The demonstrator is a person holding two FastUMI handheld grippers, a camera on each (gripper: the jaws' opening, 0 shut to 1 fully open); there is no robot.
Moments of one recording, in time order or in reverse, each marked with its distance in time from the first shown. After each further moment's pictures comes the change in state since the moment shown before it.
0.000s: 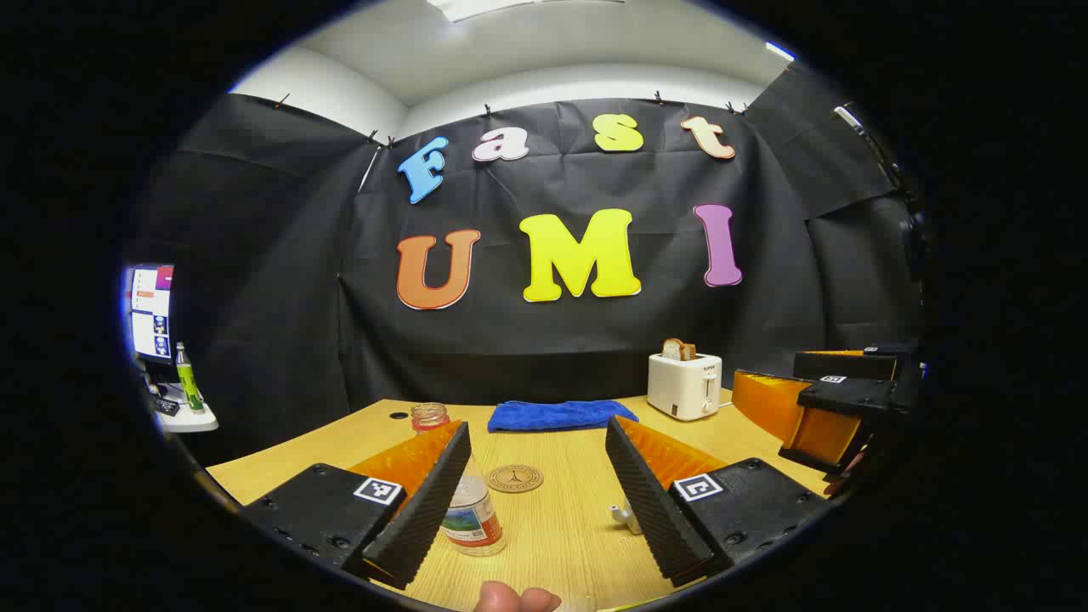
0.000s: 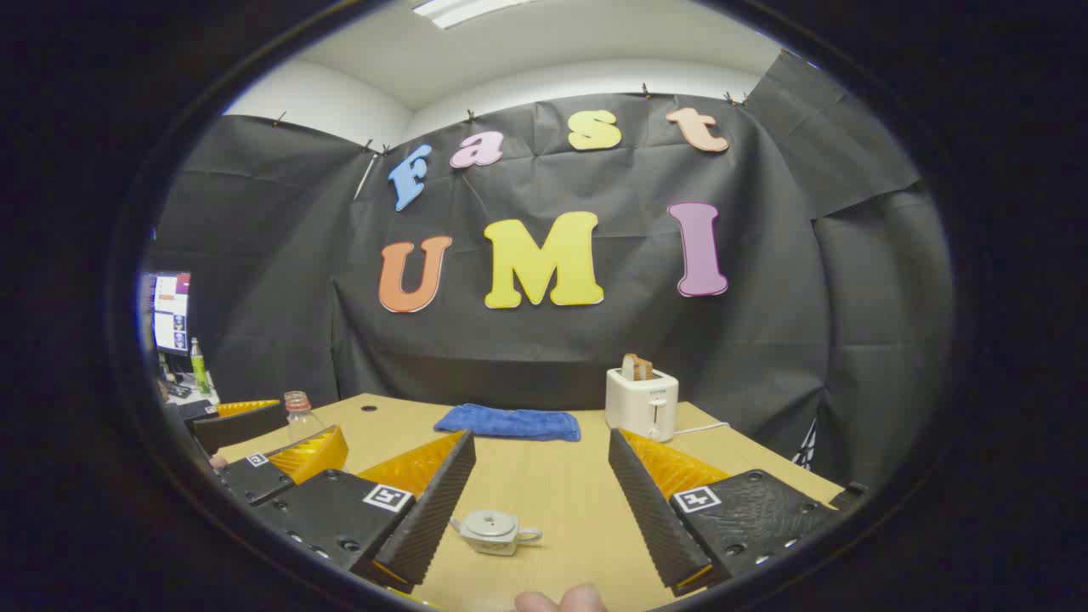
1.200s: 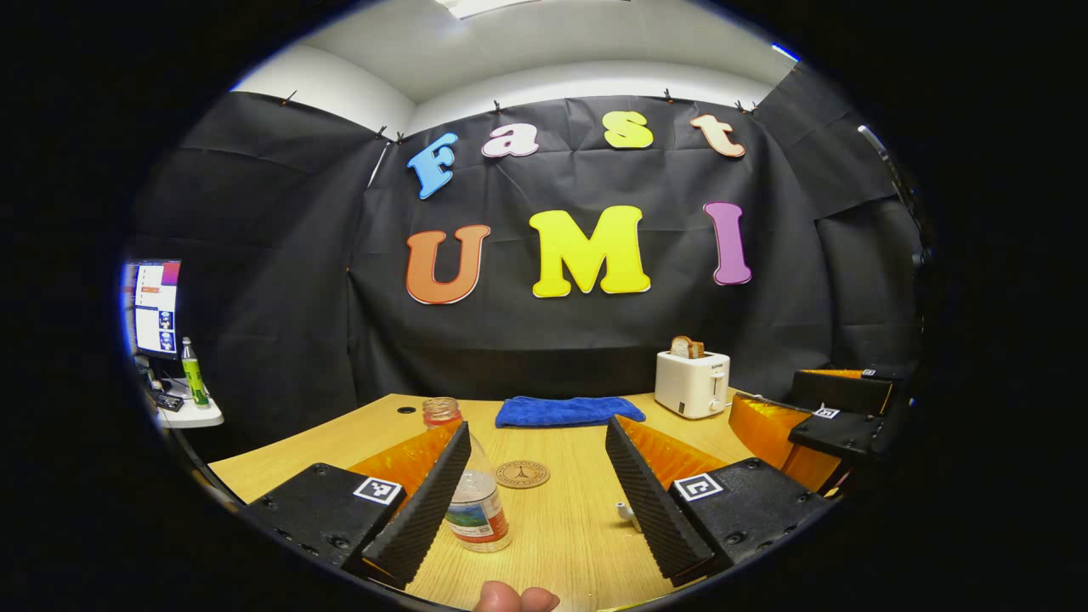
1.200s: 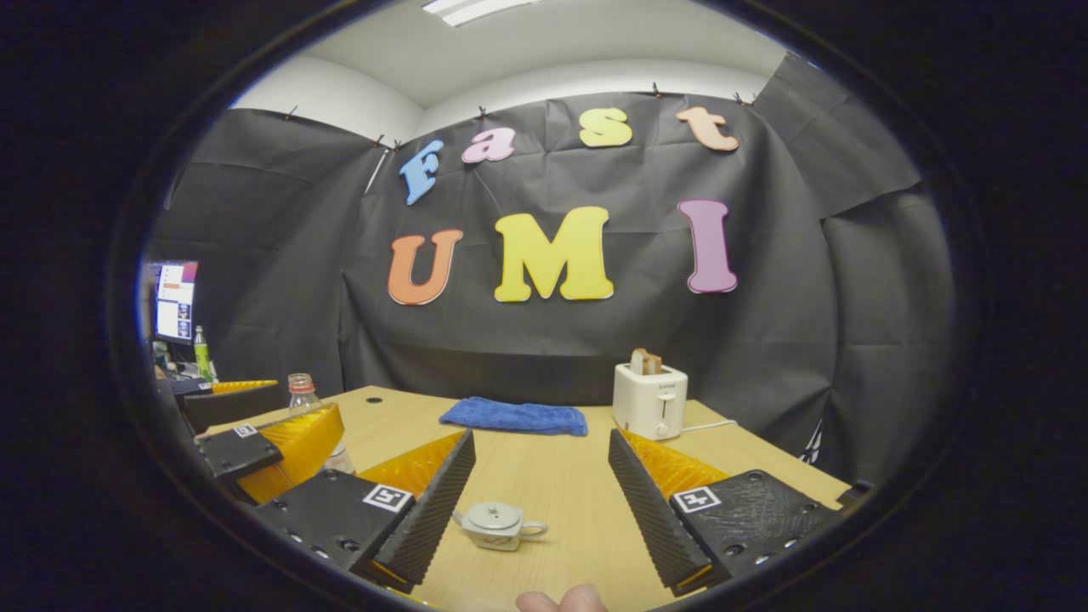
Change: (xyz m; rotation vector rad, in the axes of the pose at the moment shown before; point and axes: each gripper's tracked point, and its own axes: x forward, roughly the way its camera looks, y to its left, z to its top) left arm -0.006 0.012 -0.005 -0.008 0.016 0.051; right arm 0.008 0.011 -0.029 -0.005 0.025 0.037
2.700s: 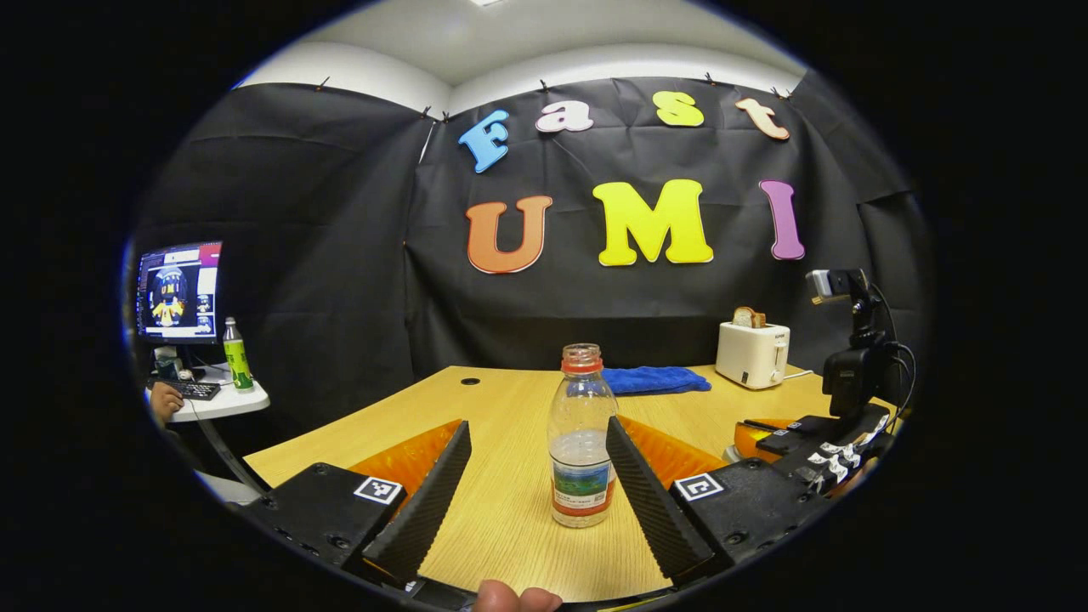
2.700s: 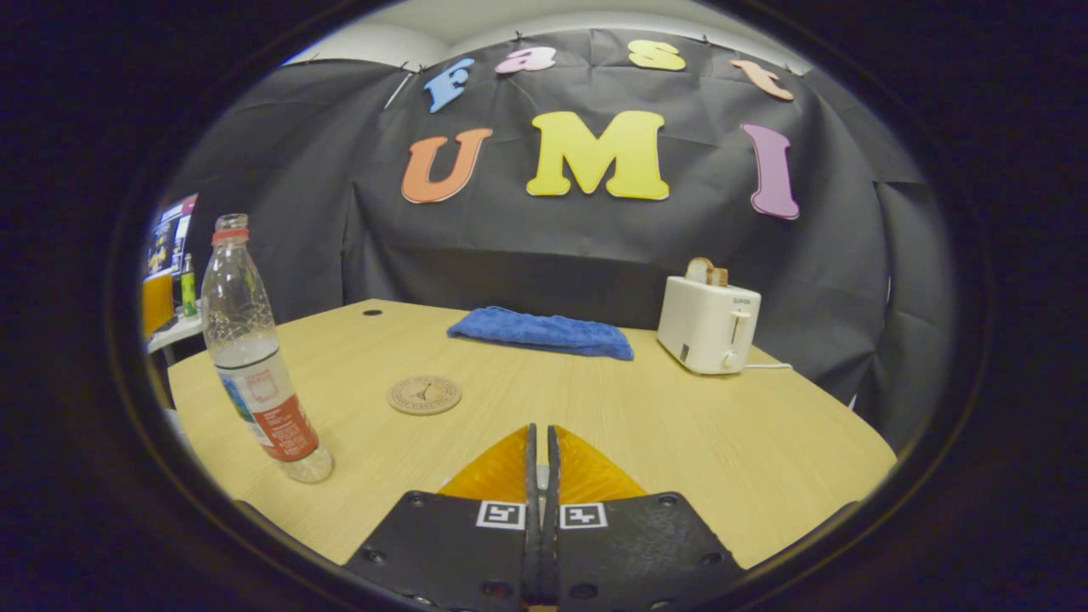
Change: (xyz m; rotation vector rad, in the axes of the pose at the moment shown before) left arm -0.014 0.083 -0.044 -0.022 0.099 0.108; right arm 0.098 0.043 -0.117 -0.111 0.244 0.030
